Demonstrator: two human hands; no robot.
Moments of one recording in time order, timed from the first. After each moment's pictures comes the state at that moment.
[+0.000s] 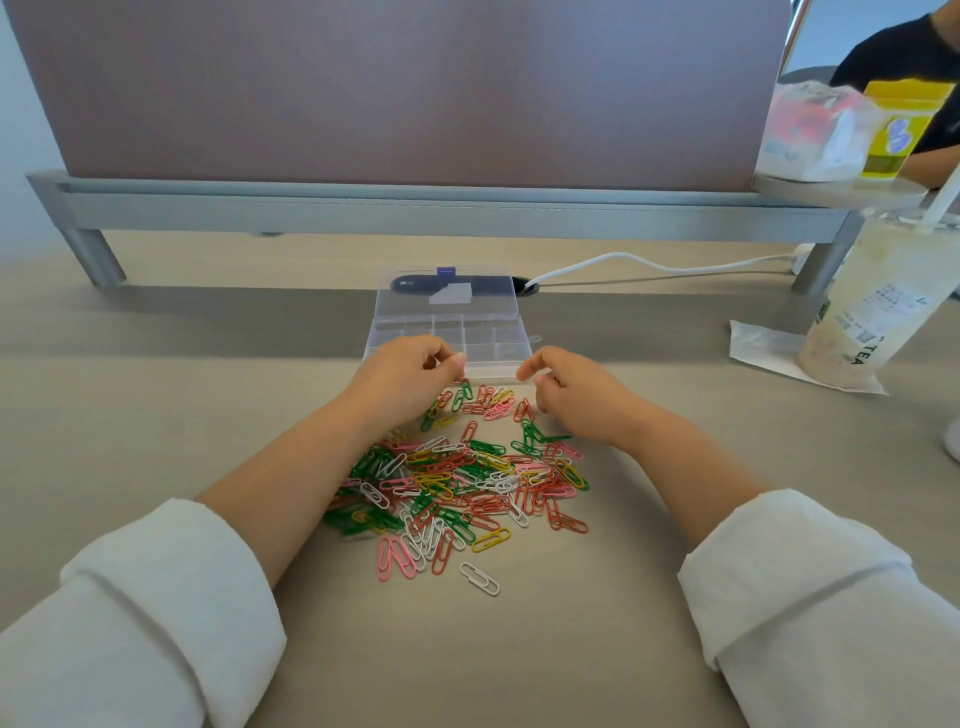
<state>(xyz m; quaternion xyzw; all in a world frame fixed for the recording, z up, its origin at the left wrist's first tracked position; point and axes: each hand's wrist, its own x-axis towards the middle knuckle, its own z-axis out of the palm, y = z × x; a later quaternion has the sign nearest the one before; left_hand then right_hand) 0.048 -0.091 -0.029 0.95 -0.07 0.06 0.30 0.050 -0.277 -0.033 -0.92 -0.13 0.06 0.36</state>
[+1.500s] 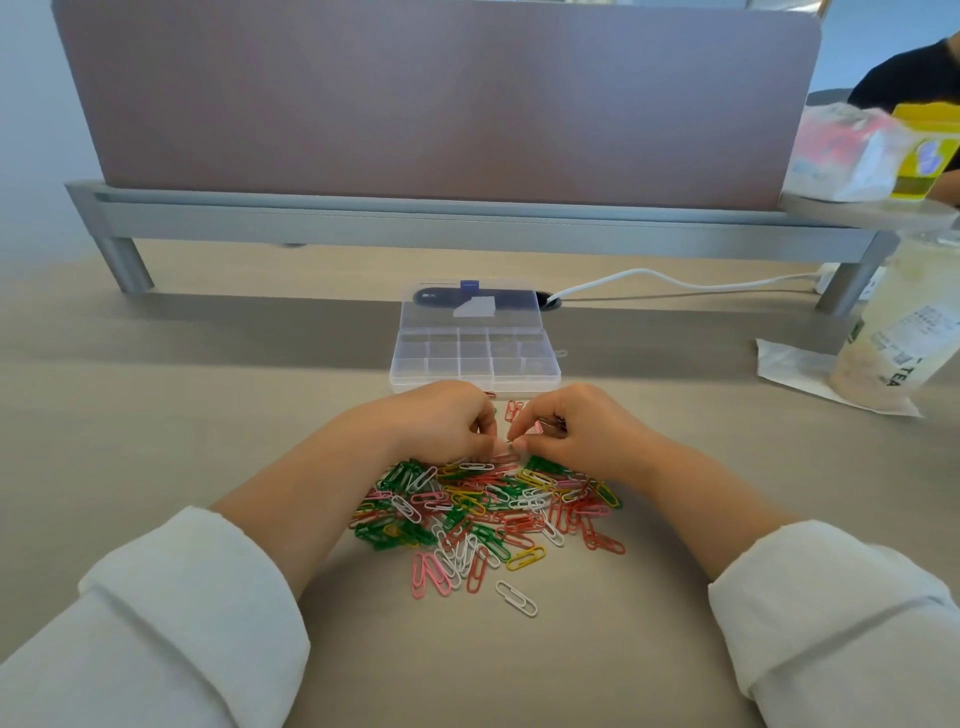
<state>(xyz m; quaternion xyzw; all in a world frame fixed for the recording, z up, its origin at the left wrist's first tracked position) 0.038 -0.089 -0.018 0.96 -0.21 -0.13 0.13 0.037 -0.260 -0.039 -0.93 -0.25 0.02 0.28</state>
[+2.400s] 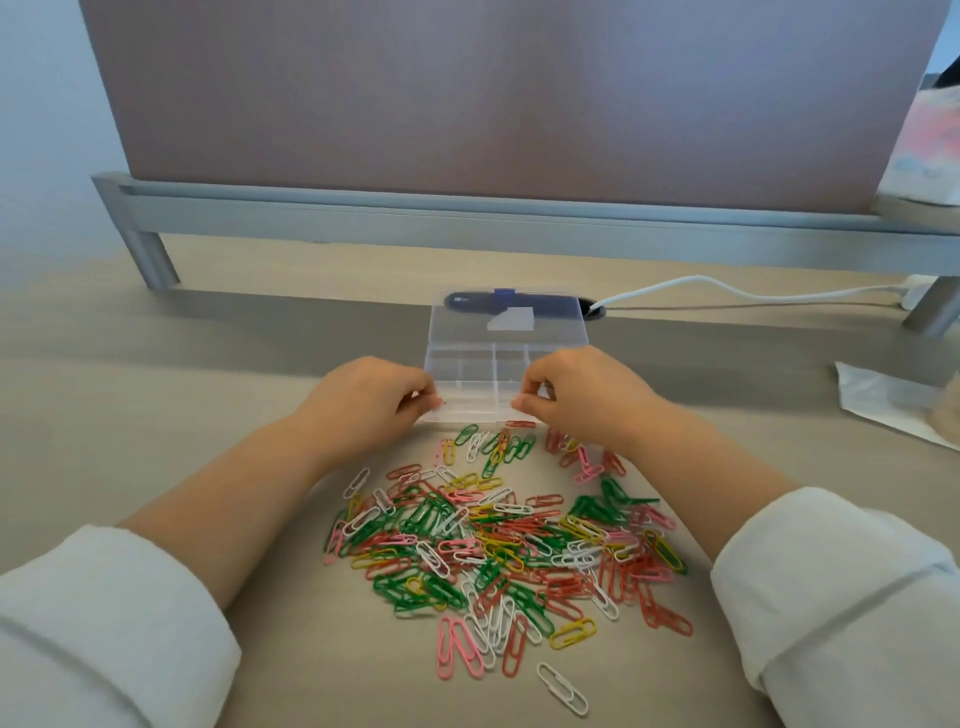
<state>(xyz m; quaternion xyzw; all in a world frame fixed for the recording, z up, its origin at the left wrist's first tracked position) 0.066 -0.009 -0.034 0.98 -0.15 0.12 0.08 0.096 -0.220 -0.020 -0.96 -0.26 -0.01 0.12</state>
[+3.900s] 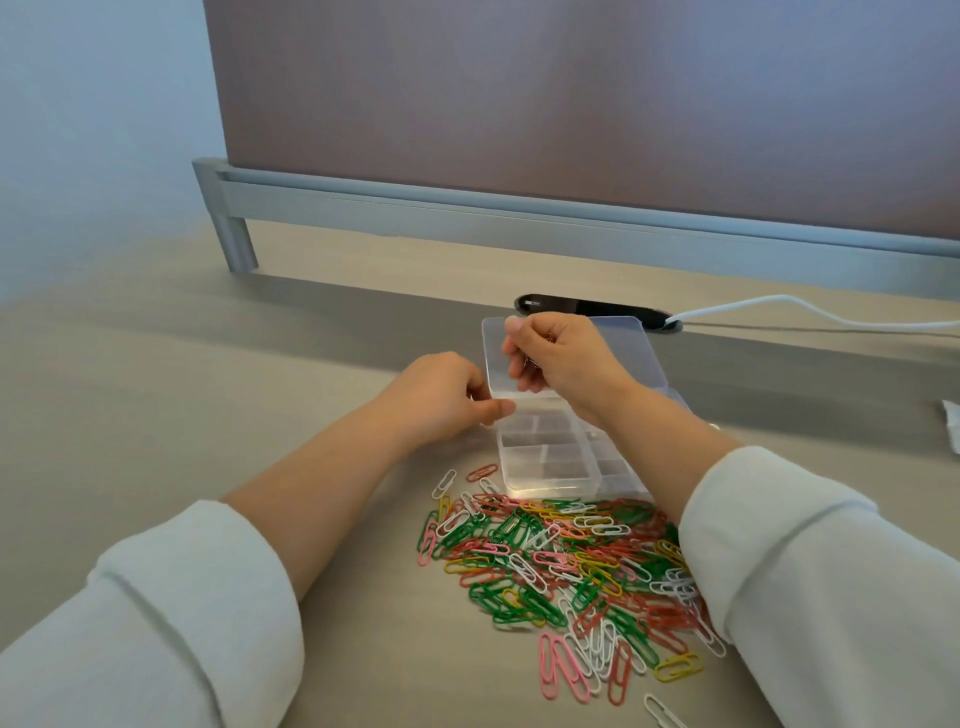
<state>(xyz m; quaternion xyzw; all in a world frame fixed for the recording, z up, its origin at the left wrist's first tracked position) 0.080 0.010 -0.036 0.98 -0.04 0.00 0.22 0.128 -0.135 -0.030 -0.77 -0.23 0.05 0.59</state>
